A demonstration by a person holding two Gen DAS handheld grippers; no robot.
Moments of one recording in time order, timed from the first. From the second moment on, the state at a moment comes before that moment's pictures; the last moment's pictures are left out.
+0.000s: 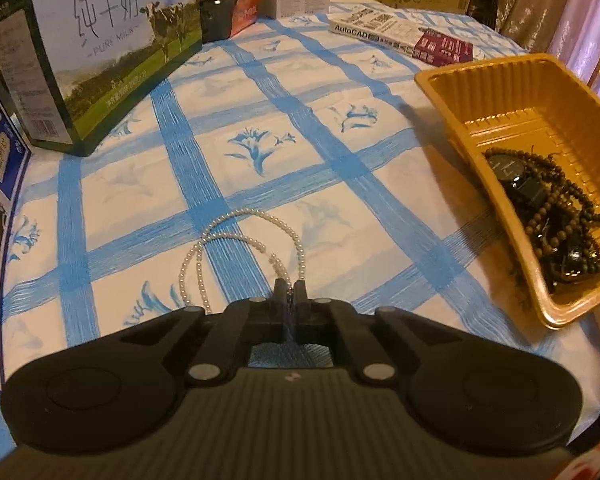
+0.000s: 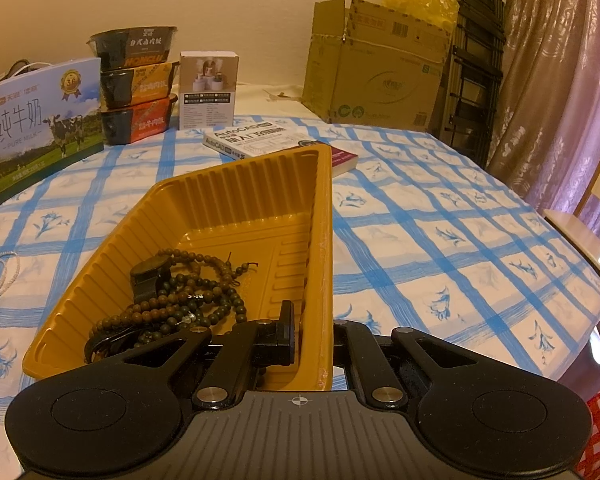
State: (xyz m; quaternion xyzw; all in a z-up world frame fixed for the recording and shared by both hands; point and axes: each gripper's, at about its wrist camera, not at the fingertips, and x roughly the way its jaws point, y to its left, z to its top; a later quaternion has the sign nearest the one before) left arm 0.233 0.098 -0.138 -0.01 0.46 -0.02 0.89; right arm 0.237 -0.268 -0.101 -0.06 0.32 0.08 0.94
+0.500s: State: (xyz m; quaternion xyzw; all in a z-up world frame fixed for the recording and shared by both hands) left arm 0.207 0.103 -0.076 -0.03 0.40 -0.01 0.92; right arm 0.237 -0.269 -0.102 -0.06 0.32 0.08 0.94
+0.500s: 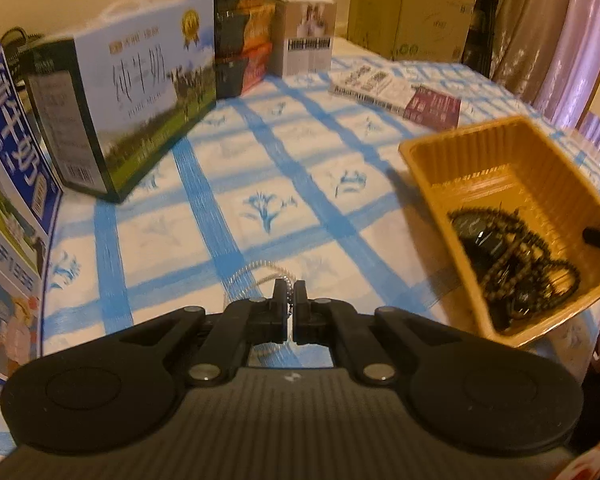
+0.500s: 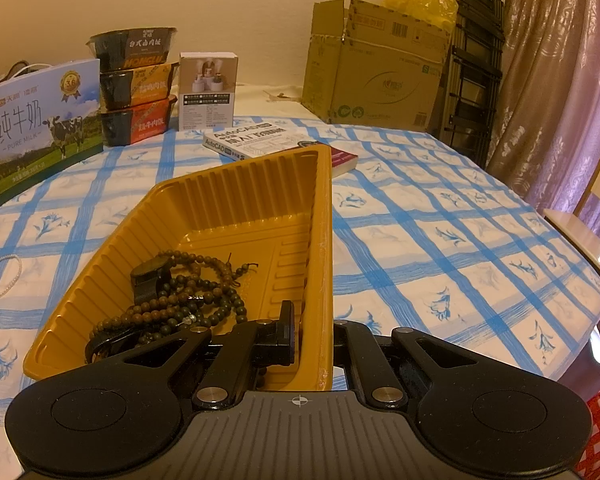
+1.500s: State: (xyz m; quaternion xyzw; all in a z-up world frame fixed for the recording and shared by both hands) left arm 0.191 0.070 0.051 0.00 0.27 -0.07 0.96; right arm 0.252 -0.258 -0.100 -0.05 0.32 0.09 0.94
